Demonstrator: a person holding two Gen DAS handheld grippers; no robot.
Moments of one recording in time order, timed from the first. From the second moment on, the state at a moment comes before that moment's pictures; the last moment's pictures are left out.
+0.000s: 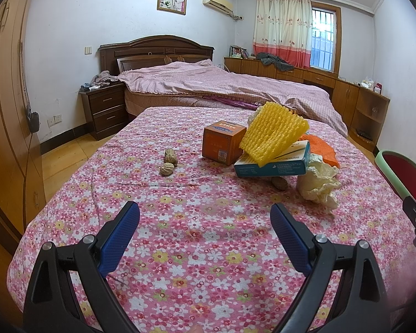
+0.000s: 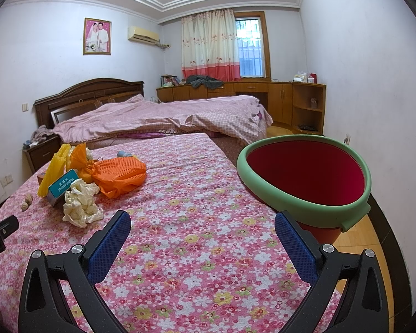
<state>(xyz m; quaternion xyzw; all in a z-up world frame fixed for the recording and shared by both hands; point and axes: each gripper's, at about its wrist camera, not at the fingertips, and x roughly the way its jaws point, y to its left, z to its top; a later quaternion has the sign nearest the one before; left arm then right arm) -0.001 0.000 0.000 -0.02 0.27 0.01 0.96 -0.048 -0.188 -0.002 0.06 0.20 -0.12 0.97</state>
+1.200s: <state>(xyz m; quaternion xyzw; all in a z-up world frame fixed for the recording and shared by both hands) 0.101 0.007 0.056 0.01 0.32 -0.04 0.95 0.014 -0.185 0.053 0.10 0.29 -0.03 0.95</state>
